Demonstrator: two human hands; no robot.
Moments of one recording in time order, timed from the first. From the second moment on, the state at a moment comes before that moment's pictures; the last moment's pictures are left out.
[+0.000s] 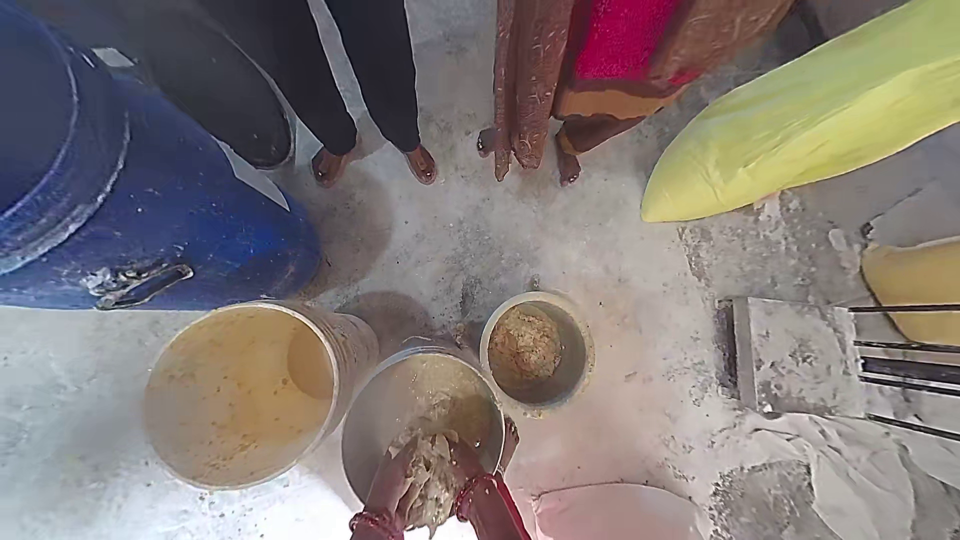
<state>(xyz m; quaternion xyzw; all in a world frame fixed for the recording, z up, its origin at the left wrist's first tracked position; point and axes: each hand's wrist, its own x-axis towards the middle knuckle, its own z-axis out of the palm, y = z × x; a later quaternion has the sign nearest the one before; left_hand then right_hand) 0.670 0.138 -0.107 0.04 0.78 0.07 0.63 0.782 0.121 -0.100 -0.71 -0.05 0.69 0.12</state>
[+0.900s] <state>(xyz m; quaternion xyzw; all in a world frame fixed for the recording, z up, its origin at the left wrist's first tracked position) 0.902 0.185 -0.079 0.25 0.72 -0.02 0.65 0.995 0.117 -0.086 -0.74 -0.09 0.64 0.20</state>
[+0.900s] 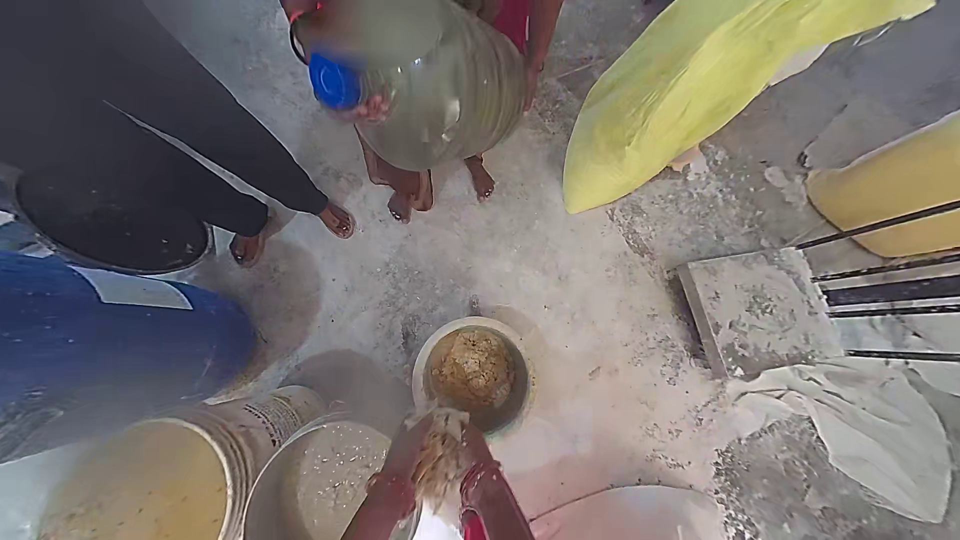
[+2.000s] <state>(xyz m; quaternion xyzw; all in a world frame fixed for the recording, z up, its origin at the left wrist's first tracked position) 0.713 0.147 -0.160 0.46 0.72 0.17 0.49 0.828 0.114 -0.156 -0.71 -0.39 0.52 0.27</state>
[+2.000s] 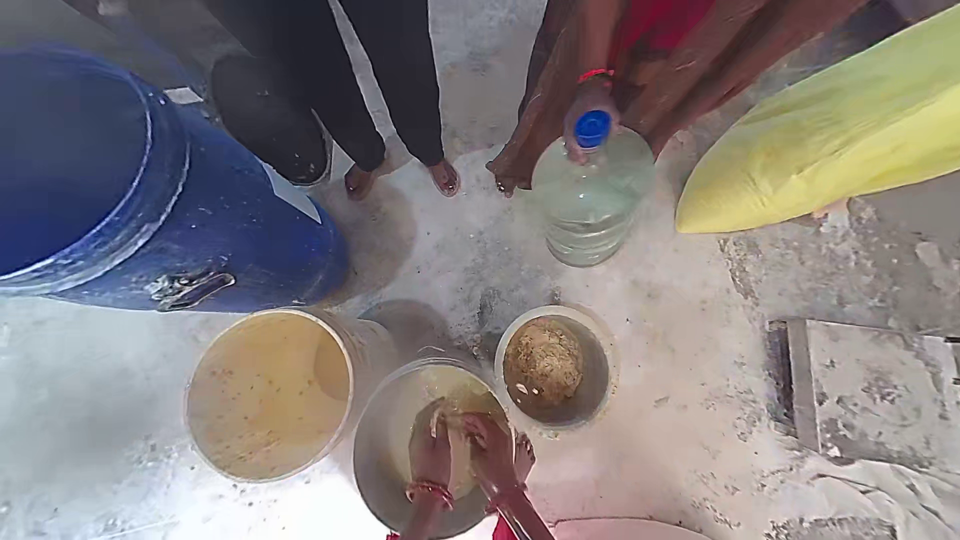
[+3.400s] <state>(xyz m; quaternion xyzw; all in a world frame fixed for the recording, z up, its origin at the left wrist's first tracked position) 0.668 0.159 -0.190 0.40 0.73 0.01 0.55 0.742 0.128 -0.187 -0.79 -0.15 0.57 0.16</state>
